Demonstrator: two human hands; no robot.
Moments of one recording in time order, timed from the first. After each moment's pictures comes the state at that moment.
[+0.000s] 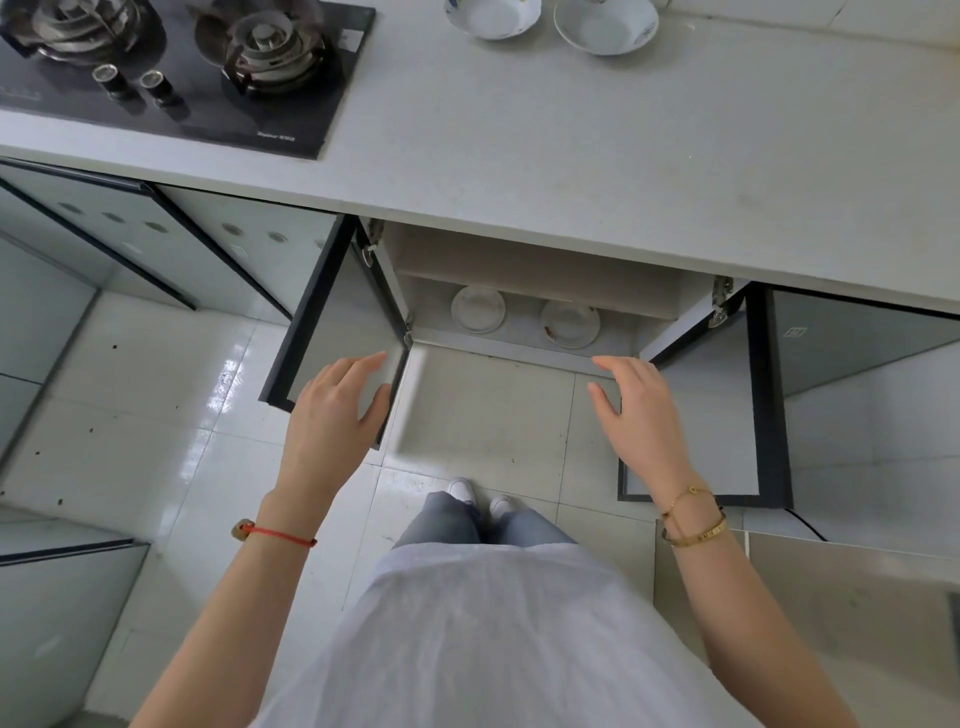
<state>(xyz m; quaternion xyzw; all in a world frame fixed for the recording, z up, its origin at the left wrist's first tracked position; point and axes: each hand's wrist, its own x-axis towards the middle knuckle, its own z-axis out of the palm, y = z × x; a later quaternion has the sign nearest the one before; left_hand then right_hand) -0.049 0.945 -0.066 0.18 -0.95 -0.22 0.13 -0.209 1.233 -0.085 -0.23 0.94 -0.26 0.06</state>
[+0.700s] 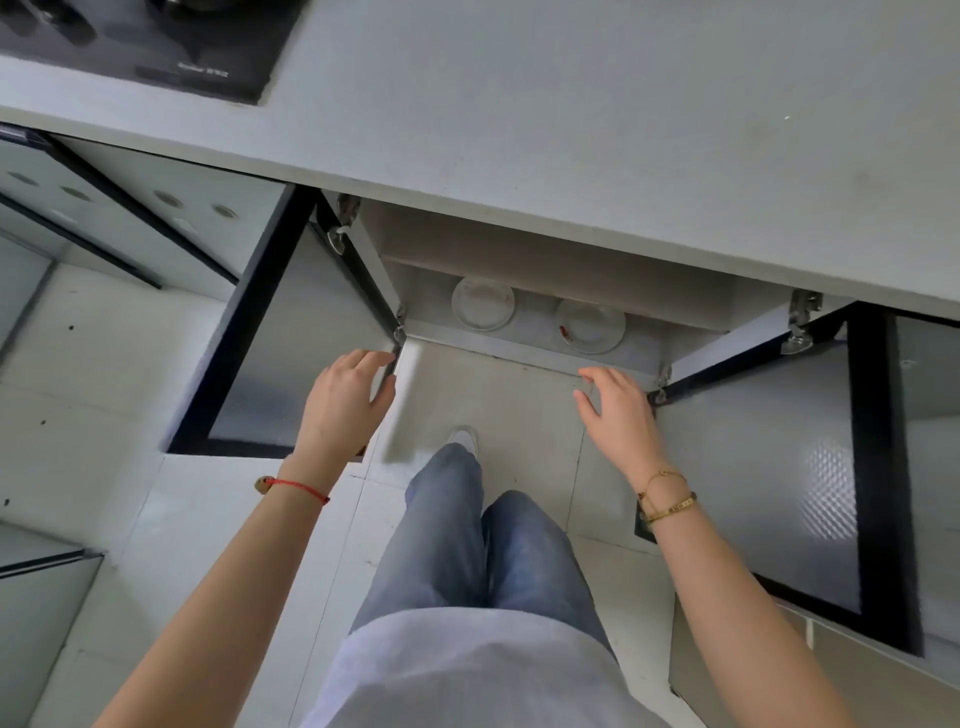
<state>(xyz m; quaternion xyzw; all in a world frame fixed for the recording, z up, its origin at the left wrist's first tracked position) -0.173 0.901 -0.238 0.21 -0.96 -0.20 0.02 -0.324 1.184 -0.270 -0.24 0.93 -0.21 0.16</state>
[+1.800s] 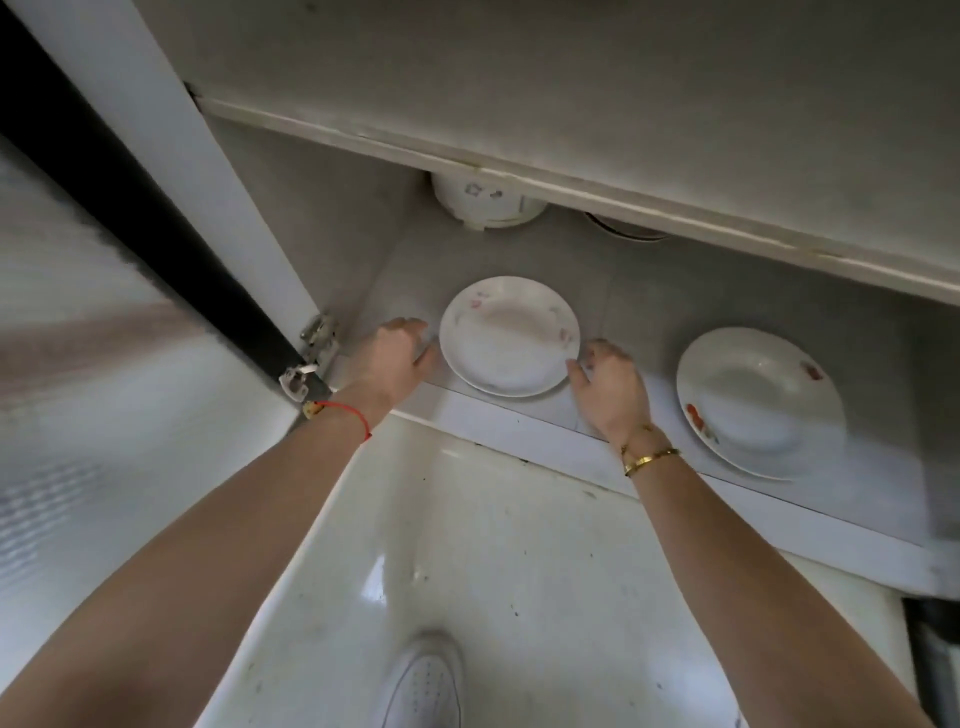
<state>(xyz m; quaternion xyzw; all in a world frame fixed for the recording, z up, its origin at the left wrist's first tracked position) -0.468 0.747 -0.859 0.25 -0.95 -0.18 -0.02 -0.598 0.978 -0.879 -0.21 0.94 -0.23 0.11</state>
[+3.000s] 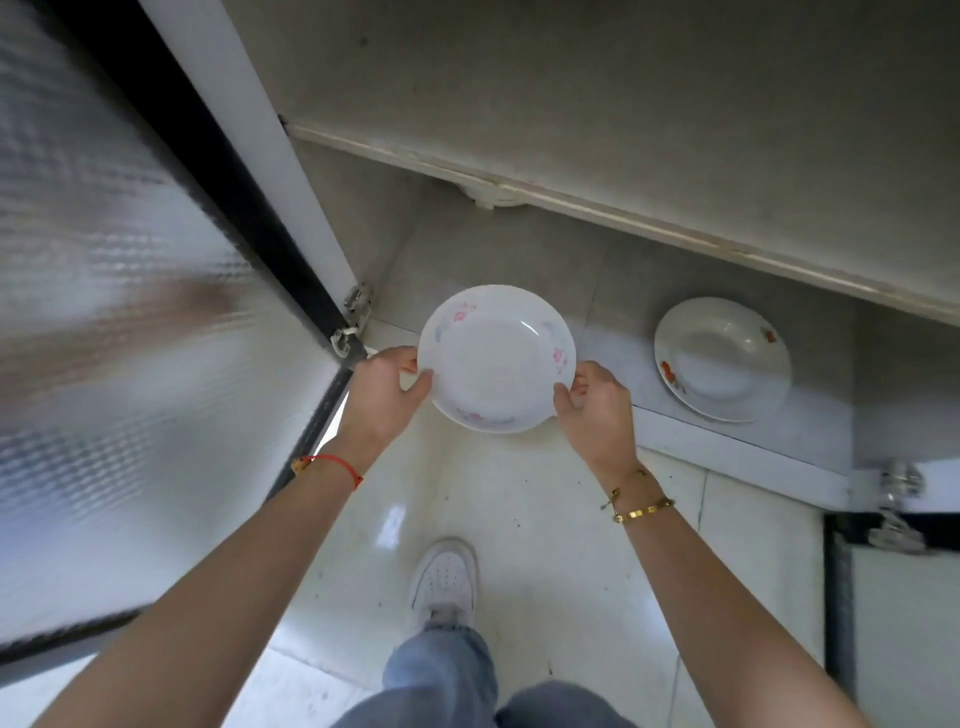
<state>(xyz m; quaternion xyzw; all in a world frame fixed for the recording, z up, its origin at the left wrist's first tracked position) -0.355 0.798 -0.794 0.29 -0.88 -0.36 0.09 -0.482 1.010 -0.795 -0.18 0.91 -0.34 0.11</state>
